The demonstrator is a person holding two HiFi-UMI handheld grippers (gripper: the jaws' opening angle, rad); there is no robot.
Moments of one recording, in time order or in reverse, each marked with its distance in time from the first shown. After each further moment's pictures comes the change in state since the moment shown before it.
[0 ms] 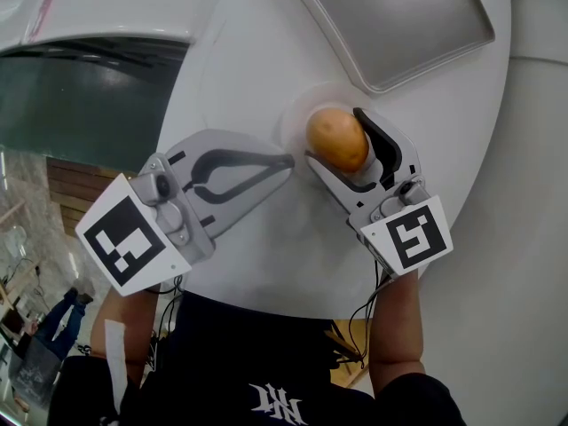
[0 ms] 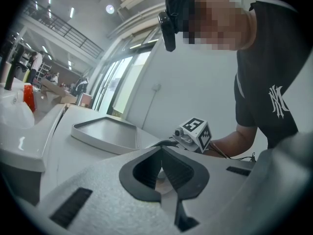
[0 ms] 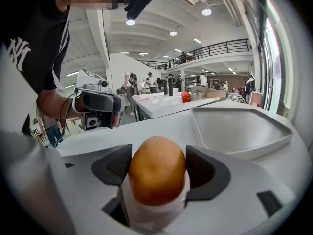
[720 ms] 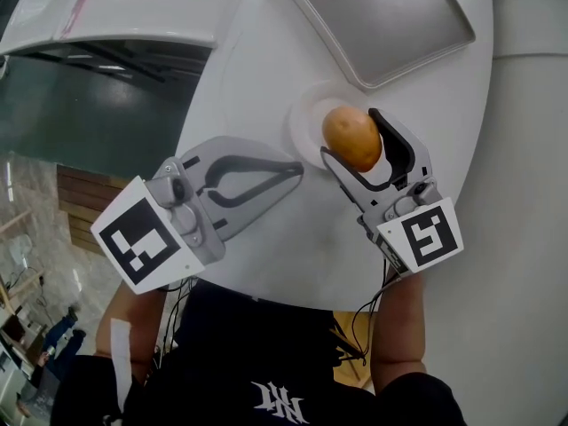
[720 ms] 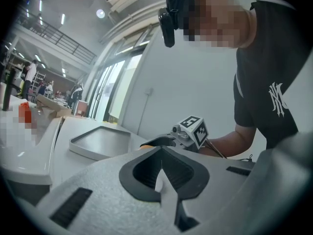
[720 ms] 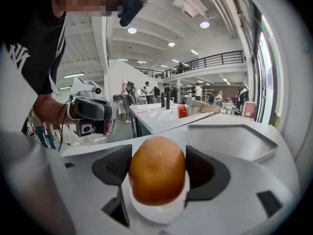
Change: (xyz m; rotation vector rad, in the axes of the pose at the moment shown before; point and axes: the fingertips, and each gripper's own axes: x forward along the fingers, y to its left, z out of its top) left arm -0.015 -0.034 0.016 0.101 -0.009 0.001; right arm -0.028 0.008 0.028 -0.014 -0.116 -0.062
